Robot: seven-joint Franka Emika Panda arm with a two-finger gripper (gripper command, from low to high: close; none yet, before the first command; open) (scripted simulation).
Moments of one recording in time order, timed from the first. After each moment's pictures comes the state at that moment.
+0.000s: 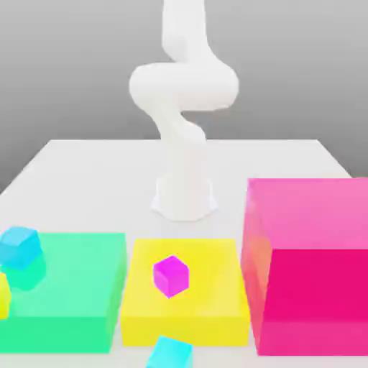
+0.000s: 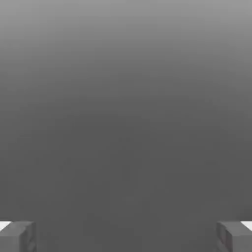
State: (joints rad) arm -0.02 -0.71 0.01 -2.31 -0.01 2.33 0.83
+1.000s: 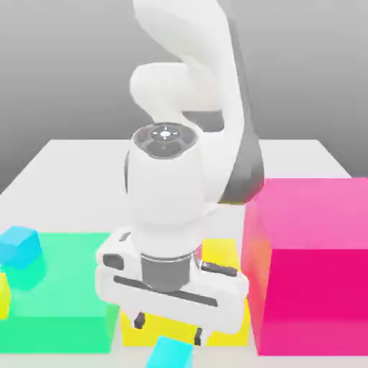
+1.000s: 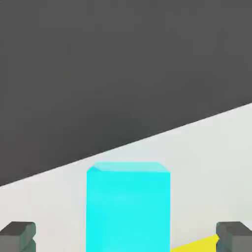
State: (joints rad) arm -0.09 0.38 0.05 -2.35 -0.05 2.73 1.11
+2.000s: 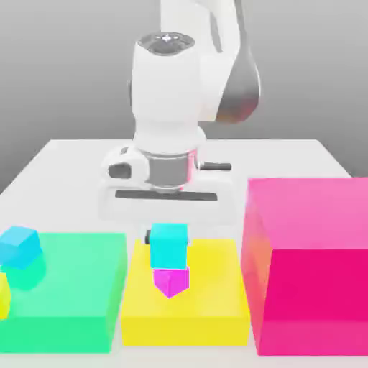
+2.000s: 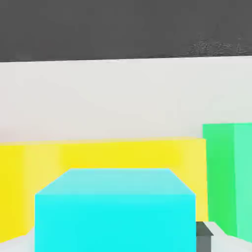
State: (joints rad) arm -0.08 -0.27 0.03 -2.70 0.00 2.43 0.68
